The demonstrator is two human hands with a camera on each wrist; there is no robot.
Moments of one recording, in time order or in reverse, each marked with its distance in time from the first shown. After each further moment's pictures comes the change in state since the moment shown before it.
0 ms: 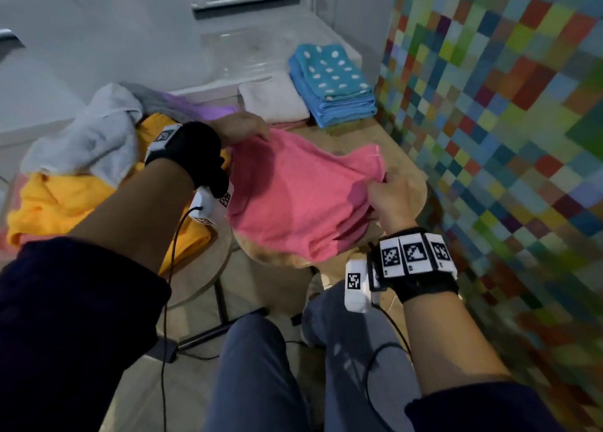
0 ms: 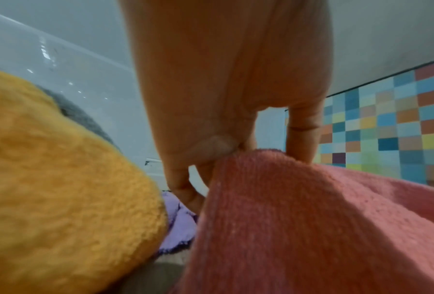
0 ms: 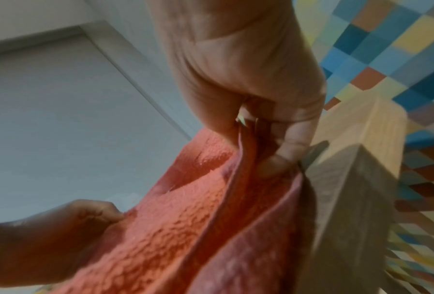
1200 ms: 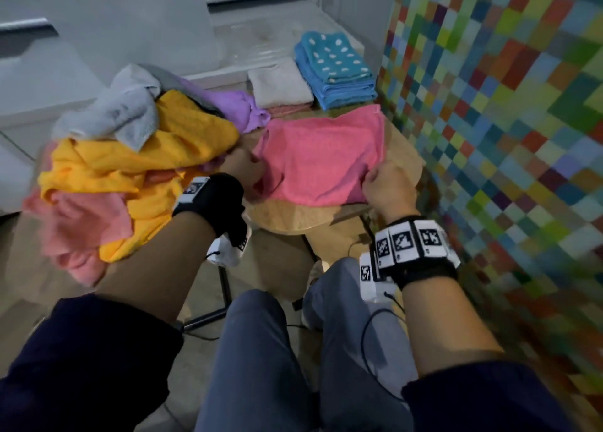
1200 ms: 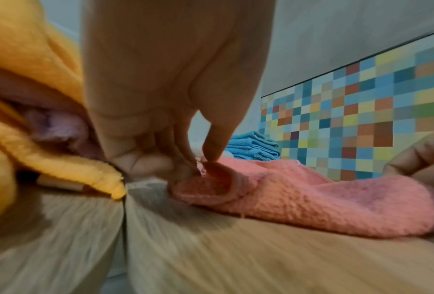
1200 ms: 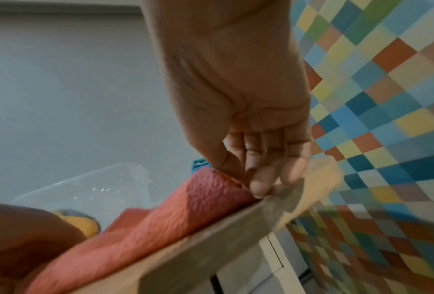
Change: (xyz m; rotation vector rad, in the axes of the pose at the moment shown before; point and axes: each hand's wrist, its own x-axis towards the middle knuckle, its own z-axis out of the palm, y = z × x) left_hand -0.073 -0.045 0.077 0.168 0.367 -0.146; right_hand -0.046 0.004 -0.025 -0.566 -0.052 -0.227
